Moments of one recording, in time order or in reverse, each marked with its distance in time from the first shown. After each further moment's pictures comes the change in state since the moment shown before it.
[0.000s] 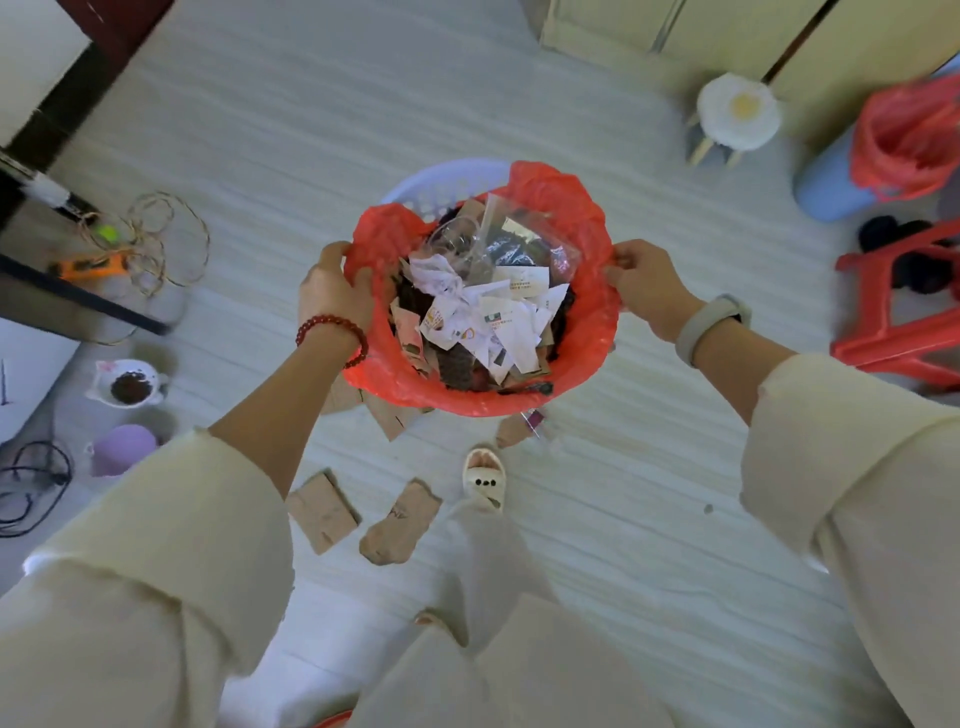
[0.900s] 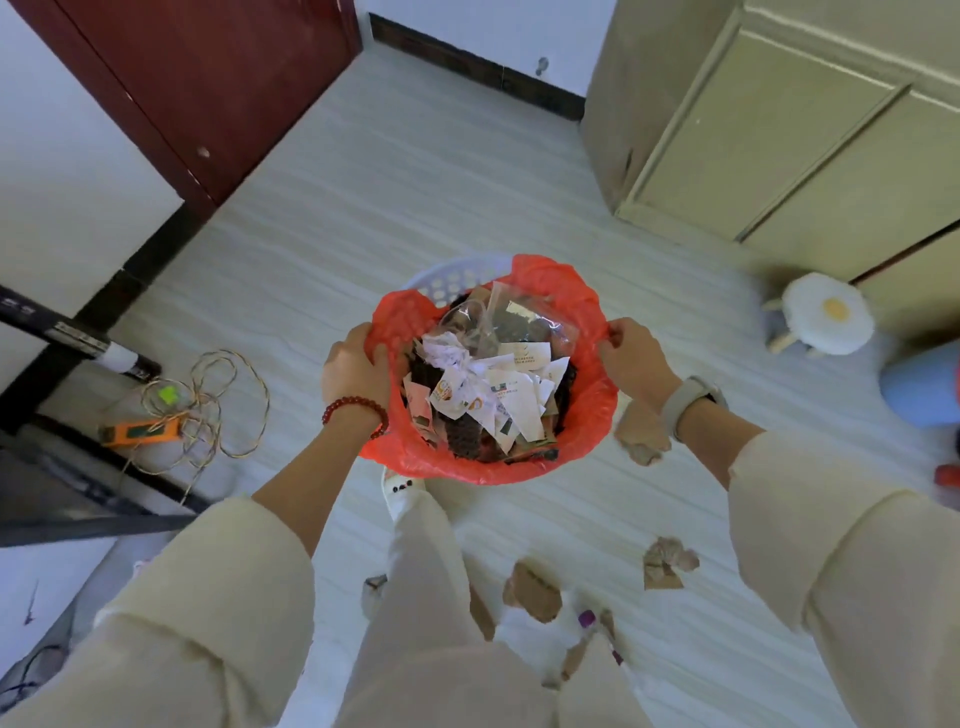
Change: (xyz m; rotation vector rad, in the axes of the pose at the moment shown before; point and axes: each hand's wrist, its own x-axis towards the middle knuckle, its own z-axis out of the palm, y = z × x) left_hand 0.409 0.027 -0.077 0.068 0.068 -0.052; right_hand 0.305 -0.286 0.145 -0.258 -0.023 -0.125
